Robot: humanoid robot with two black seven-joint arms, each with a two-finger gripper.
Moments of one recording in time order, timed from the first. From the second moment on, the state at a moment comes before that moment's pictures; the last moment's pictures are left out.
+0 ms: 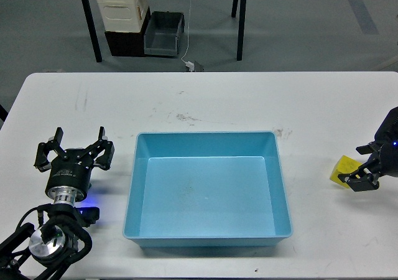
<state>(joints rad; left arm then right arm) 0.01 0.24 -1.02 -1.39 -0.49 -0.34 -0.49 1.01 -0.78 -0.05 1.07 -2.06 0.25 0.49</state>
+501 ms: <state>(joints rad) 0.01 0.24 -1.02 -1.39 -0.49 -0.34 -0.49 0.99 -0.73 -0.06 1.01 -1.95 0.29 0.49</state>
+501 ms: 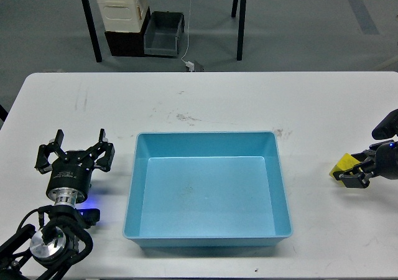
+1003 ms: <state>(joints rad) 0.01 0.24 -1.02 -1.38 -0.49 -0.34 -0.49 1.13 -0.74 -0.09 1.01 -1.95 0.25 0.49</state>
